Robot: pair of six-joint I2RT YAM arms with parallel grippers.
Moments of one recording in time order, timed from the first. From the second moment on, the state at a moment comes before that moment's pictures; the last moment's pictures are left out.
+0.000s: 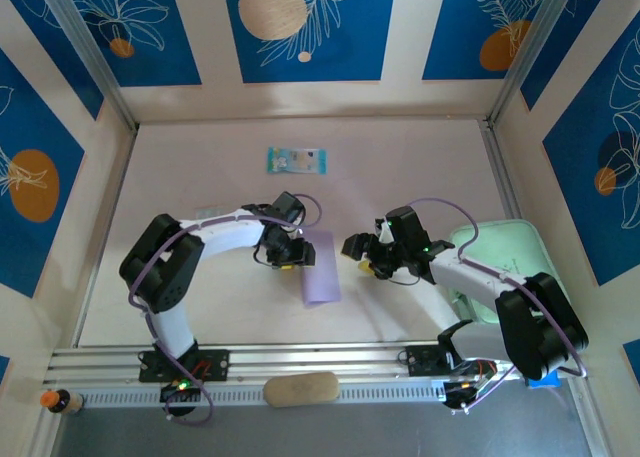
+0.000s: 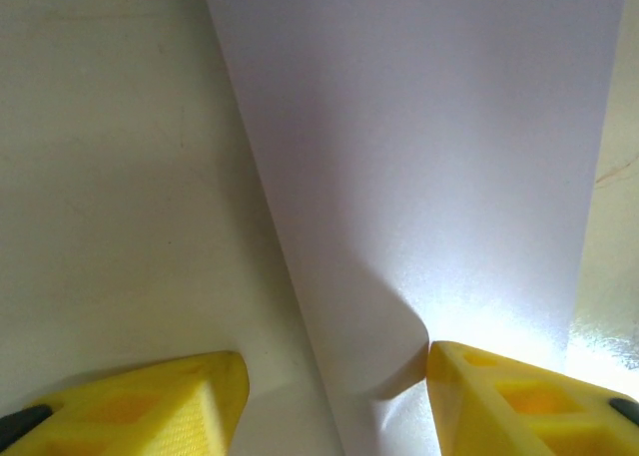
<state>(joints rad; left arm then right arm) -0.67 1.79 1.06 -0.57 0.31 -0.61 0.49 1.27 0.53 -0.13 -0.51 0.97</state>
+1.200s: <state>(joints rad) -0.67 1.85 1.12 -0.65 0.31 -0.57 0.49 1.27 0.53 -0.13 -0.50 0.97</state>
